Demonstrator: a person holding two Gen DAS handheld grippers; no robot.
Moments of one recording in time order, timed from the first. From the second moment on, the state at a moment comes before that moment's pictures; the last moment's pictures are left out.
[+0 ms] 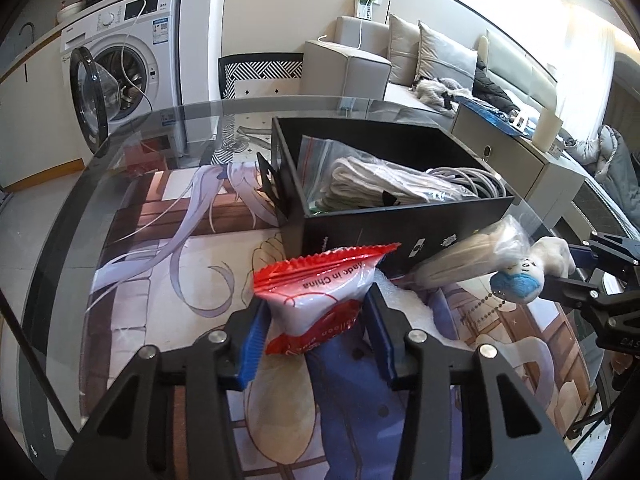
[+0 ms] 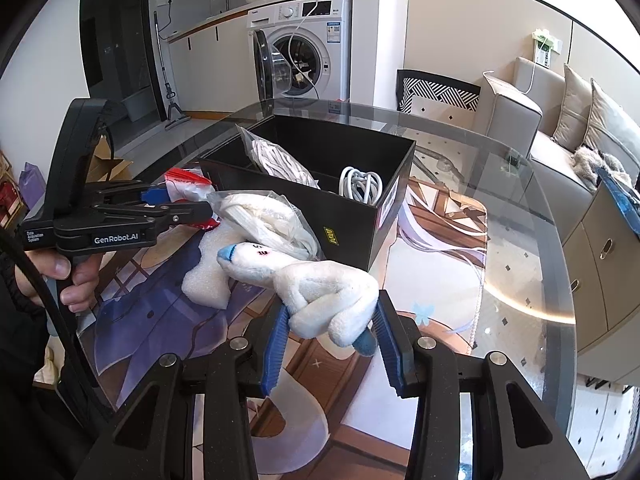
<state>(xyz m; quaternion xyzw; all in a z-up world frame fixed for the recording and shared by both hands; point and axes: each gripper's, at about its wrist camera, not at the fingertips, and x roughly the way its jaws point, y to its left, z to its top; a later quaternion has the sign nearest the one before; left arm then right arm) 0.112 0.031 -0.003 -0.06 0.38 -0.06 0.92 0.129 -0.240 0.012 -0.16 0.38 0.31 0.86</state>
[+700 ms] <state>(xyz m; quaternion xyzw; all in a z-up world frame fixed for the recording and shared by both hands) 0.090 0.026 0.037 -0.06 0.34 -0.07 0.94 0.106 -0.252 0.063 -0.14 0.31 0.30 0.89</state>
